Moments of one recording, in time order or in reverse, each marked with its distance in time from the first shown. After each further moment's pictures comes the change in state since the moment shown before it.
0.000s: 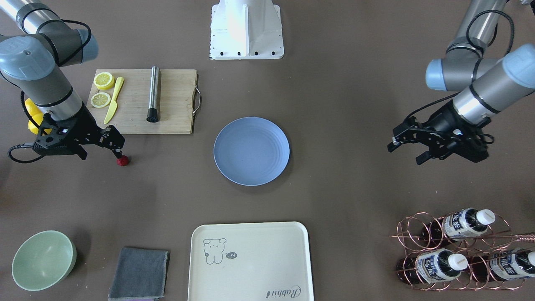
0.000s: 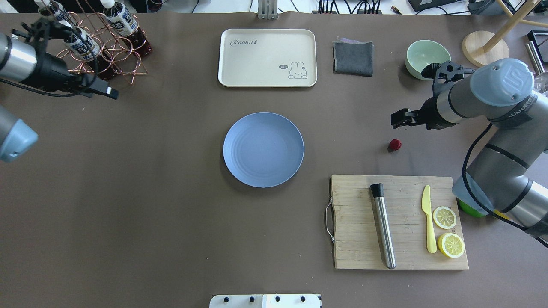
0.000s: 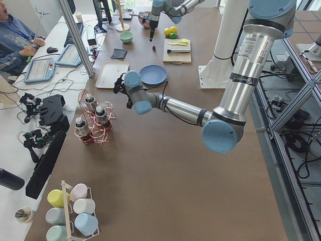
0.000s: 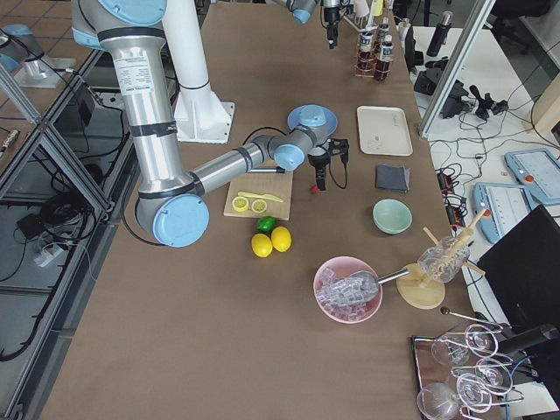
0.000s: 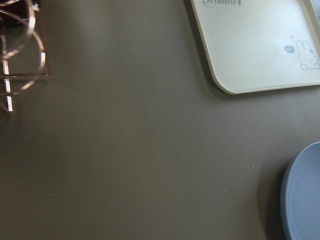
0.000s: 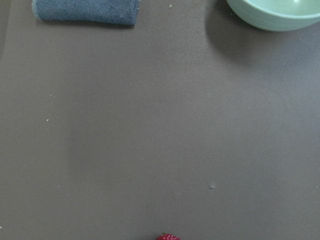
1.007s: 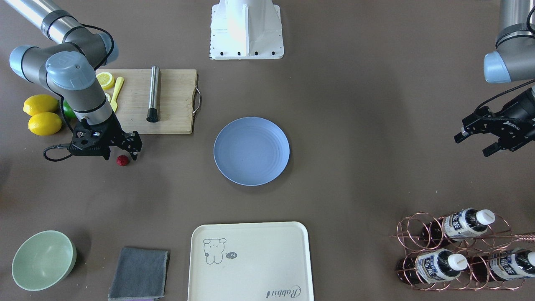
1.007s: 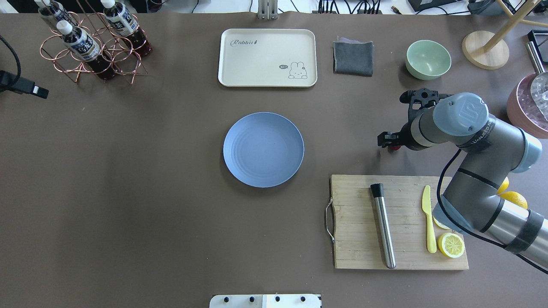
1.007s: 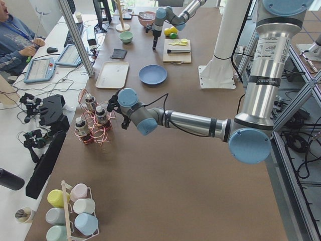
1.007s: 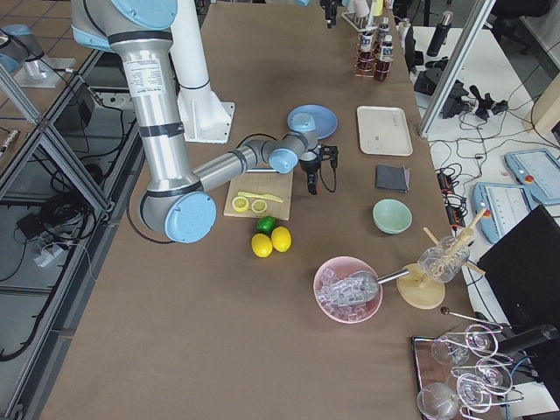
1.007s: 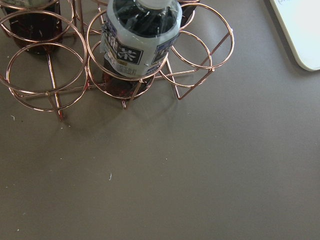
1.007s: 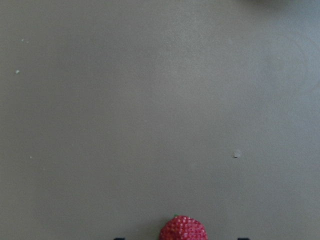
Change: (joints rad) left arm -0.148 0.112 -0.001 0.078 -0.091 0.238; right arm -0.116 0.011 -0.064 0.013 -0.106 0.063
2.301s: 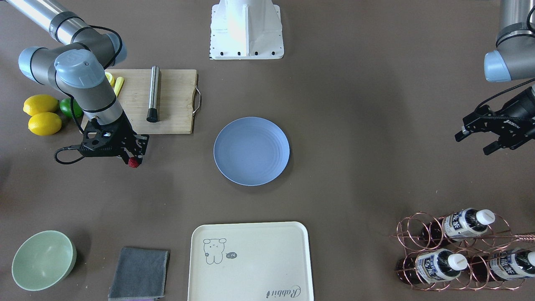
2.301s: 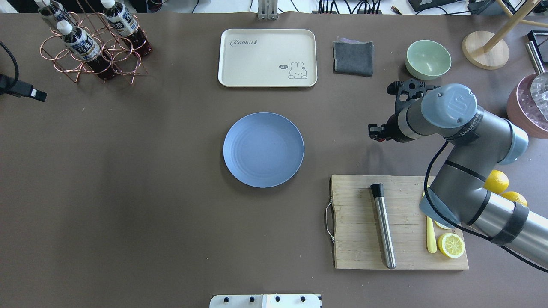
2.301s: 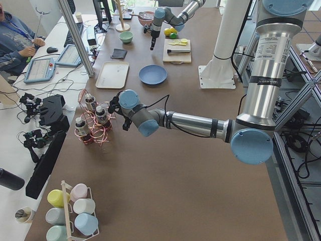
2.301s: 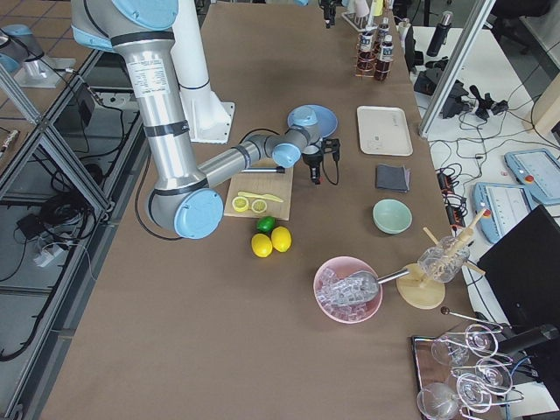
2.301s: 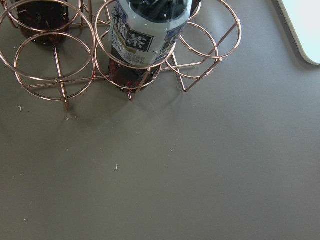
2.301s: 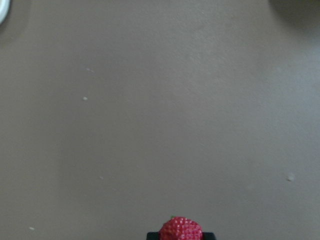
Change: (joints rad) left arm 0.001 0.011 -0.001 -0.004 0.000 0.001; right arm 0.004 0.090 0.001 -0.005 0.000 0.038
